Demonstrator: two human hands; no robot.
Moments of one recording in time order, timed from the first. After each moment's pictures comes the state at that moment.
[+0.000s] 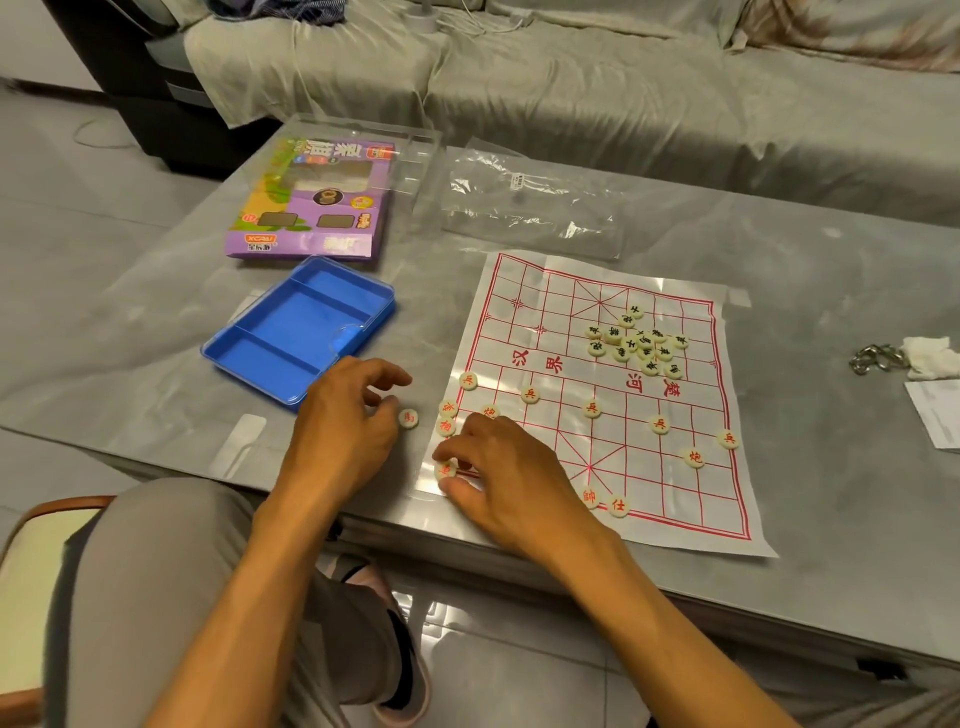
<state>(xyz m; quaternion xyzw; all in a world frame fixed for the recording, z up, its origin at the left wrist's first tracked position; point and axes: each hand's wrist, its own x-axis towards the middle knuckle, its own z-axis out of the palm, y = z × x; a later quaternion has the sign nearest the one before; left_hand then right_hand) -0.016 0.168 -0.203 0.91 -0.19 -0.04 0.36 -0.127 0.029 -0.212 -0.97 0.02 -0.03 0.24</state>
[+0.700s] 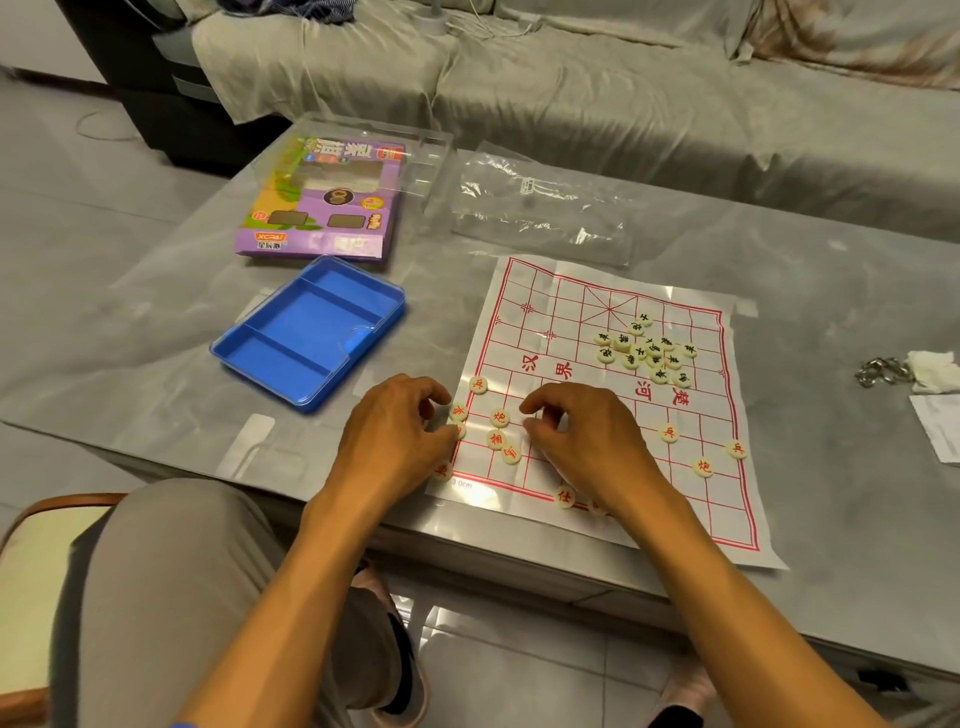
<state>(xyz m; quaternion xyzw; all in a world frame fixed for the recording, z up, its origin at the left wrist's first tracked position) -0.024 0.150 -0.206 0.92 -0.22 -0.12 0.31 -0.118 -0.025 -0.200 -0.94 0.19 -0.04 0.28</state>
